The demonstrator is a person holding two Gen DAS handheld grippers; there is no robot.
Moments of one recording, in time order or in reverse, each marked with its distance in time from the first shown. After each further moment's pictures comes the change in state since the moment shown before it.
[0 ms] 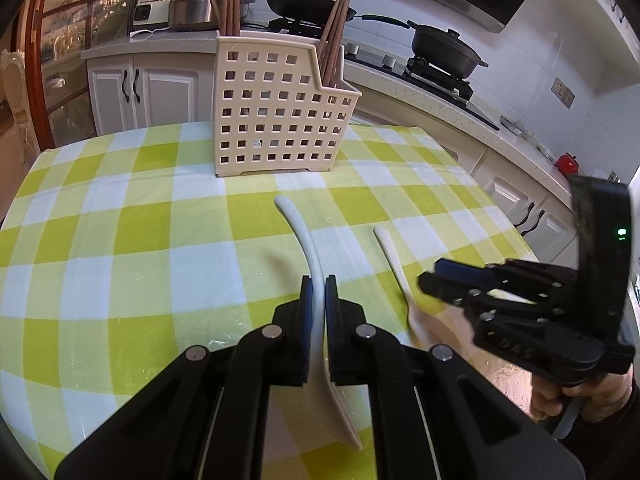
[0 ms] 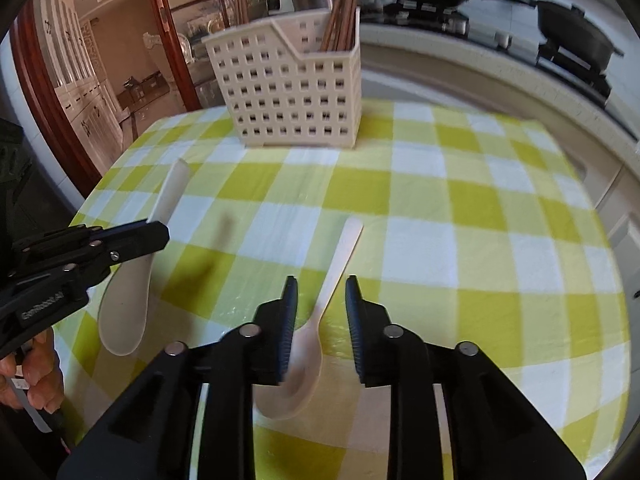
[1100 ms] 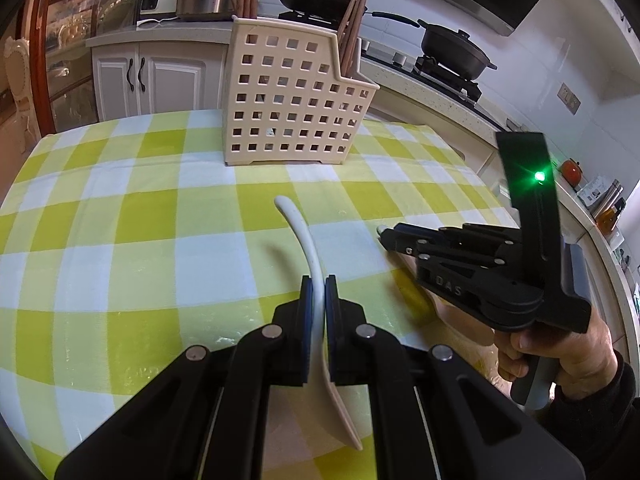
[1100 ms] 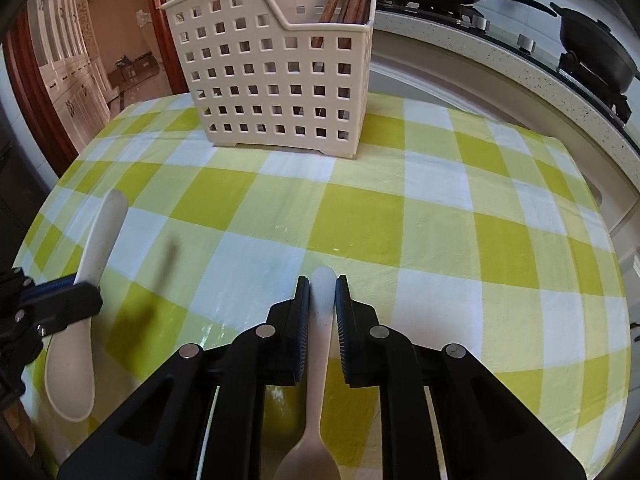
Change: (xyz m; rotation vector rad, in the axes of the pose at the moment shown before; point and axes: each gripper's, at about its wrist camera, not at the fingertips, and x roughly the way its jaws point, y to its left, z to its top) left arm 0.008 0.012 -0.003 -0.035 0.012 -0.002; right arm 0.047 0.001 0.035 -0.062 0.010 -0.065
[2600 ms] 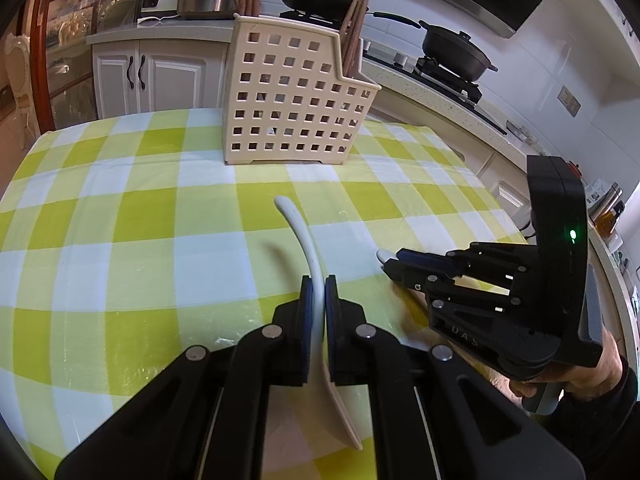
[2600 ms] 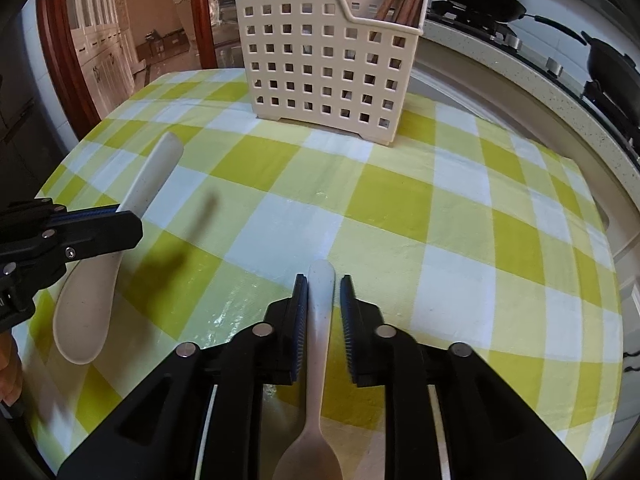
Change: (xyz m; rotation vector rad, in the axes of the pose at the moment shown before) left arm 0.003 0.003 0.000 -0.014 -0.001 -0.005; right arm -0.008 0.020 -0.016 -0.160 0.037 0.037
